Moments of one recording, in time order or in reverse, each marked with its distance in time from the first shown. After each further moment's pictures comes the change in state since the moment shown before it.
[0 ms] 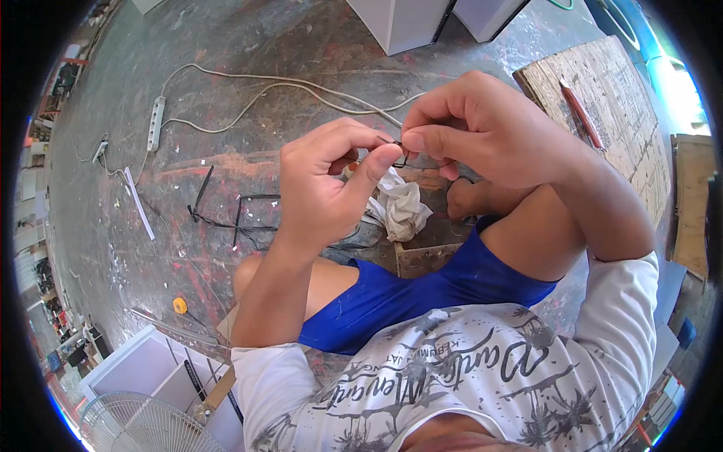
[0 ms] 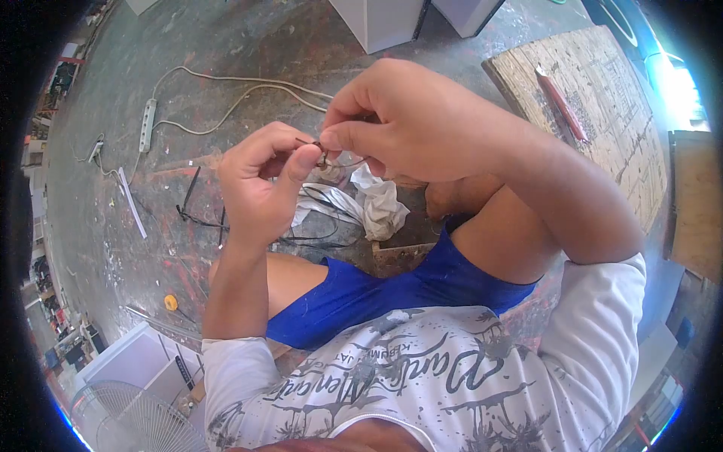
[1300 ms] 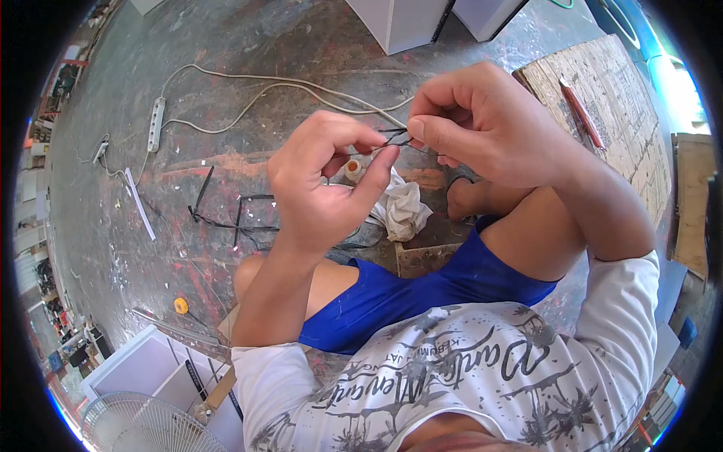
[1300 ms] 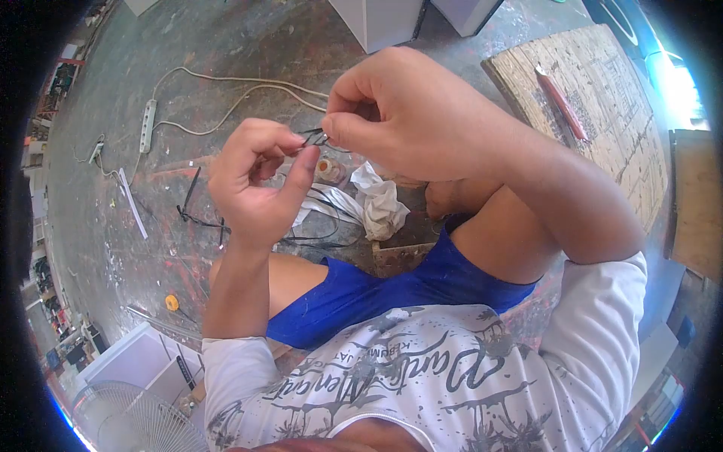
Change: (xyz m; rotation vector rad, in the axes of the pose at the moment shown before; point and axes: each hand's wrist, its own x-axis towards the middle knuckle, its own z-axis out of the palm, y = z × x) left_hand 0.003 0.008 0.003 0.209 0.142 0.228; right_hand -0.001 0.005 0.003 -0.025 0.170 -0.096
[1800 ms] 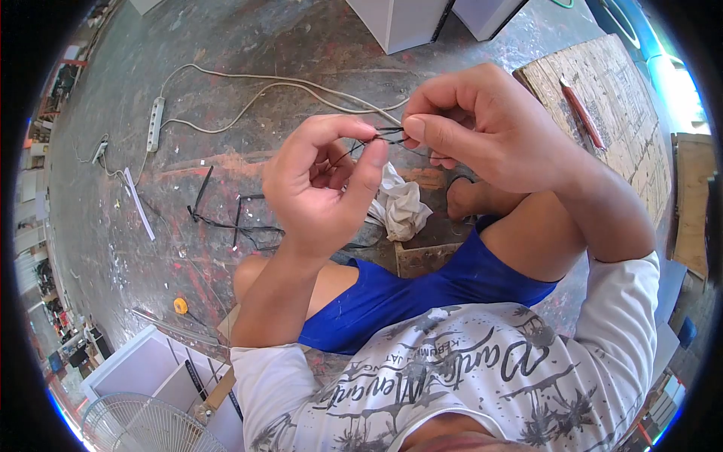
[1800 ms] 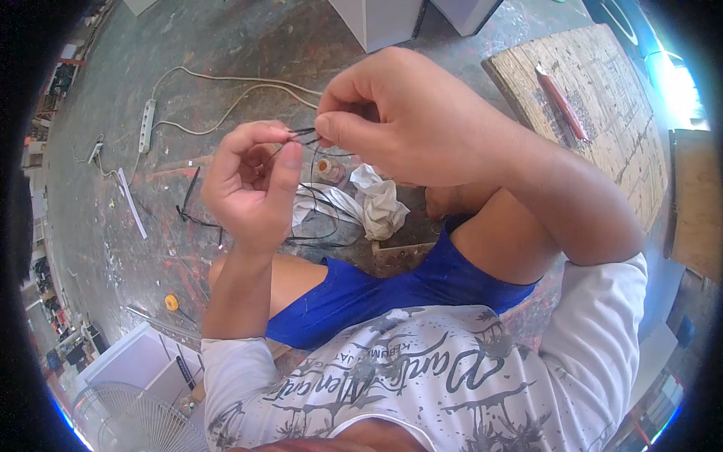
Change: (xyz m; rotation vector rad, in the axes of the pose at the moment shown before) left_hand -0.010 -0.001 0.007 -0.240 0.132 -0.148; right_hand -0.001 0.001 0.005 0.084 0.017 -0.022
